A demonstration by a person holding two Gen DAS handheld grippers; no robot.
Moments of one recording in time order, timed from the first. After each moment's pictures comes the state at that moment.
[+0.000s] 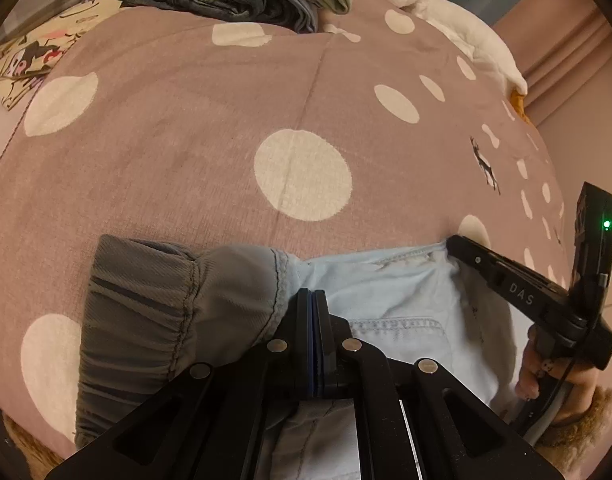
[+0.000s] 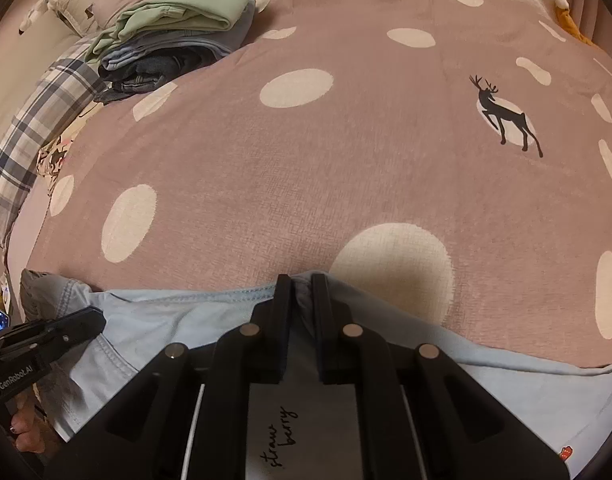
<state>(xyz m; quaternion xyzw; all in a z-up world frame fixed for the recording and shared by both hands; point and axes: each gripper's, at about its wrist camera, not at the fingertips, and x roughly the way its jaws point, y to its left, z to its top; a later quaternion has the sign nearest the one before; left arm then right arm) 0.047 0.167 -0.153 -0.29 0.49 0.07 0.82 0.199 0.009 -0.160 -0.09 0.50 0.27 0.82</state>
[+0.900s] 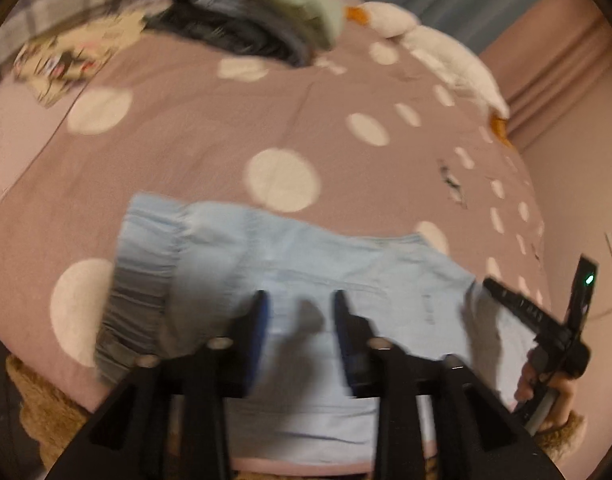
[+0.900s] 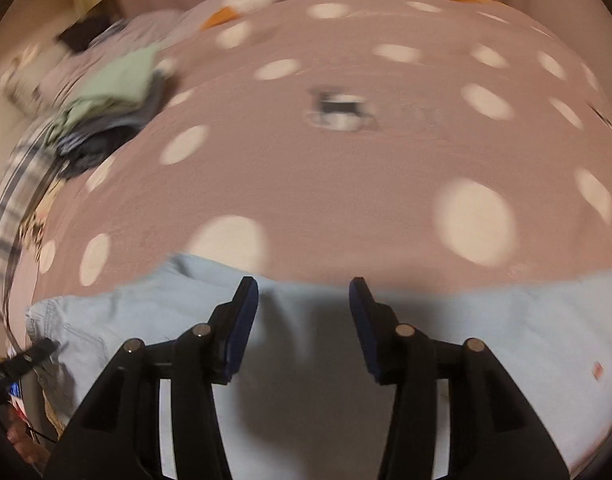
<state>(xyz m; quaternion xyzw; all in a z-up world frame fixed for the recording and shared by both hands) 0.008 0.141 -0.104 -0.31 0.44 0.06 0.84 0.180 -0.133 -0.122 0.01 0.48 0.15 0.87</state>
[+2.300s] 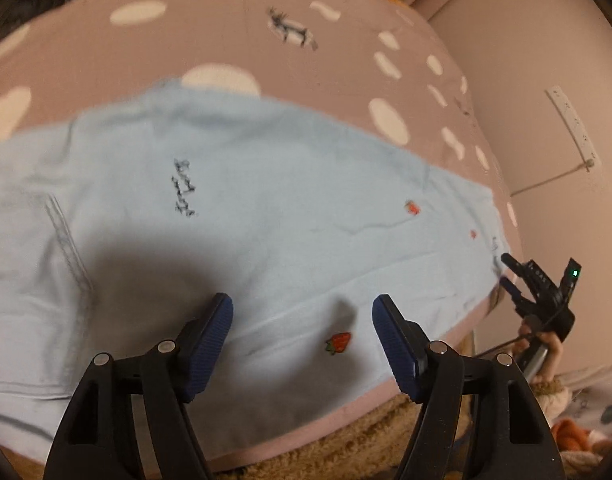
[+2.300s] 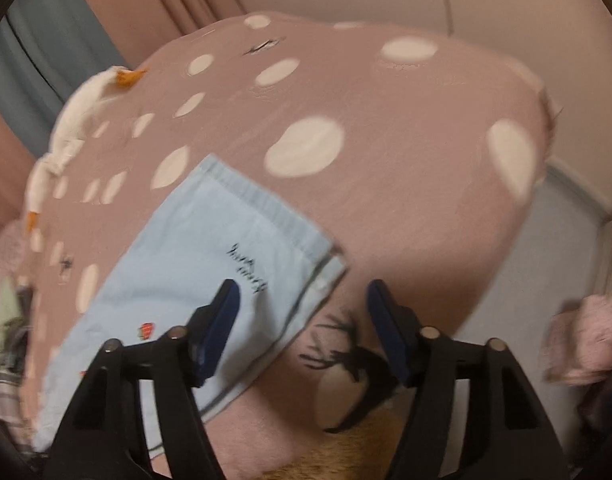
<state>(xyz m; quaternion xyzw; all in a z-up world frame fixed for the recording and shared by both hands) 0.077 -0.020 -0.151 -0.23 0.54 -0.14 0.80 0.084 -0.477 -0.150 0.26 0.39 -0.14 0.87</state>
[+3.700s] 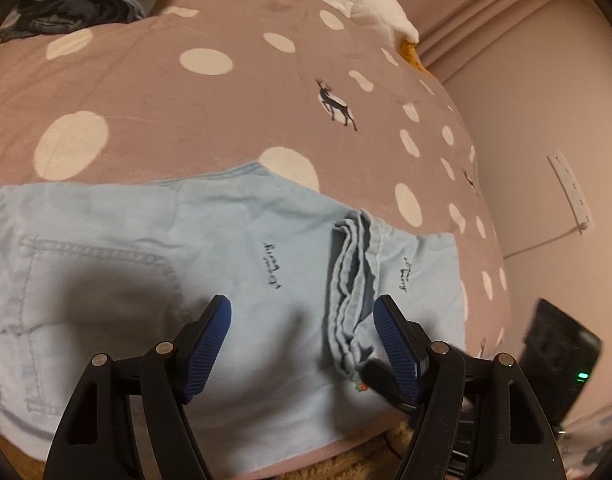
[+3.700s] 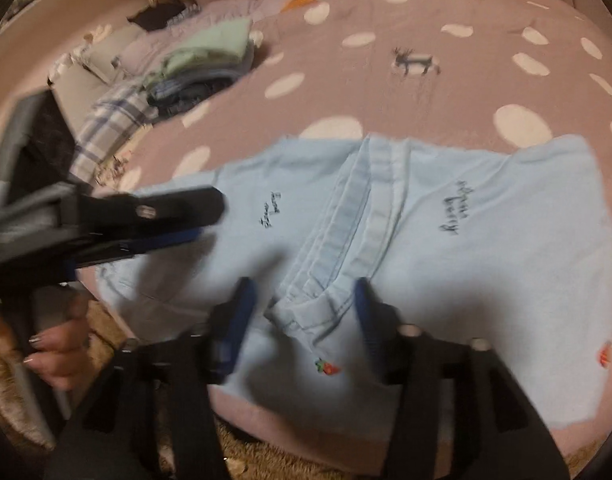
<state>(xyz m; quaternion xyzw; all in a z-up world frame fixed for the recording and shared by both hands) 0.072 0.047 -0.114 -0.29 0.48 -0.10 0.82 0.092 -0.126 -0.137 0.02 0.46 0.29 0.84</state>
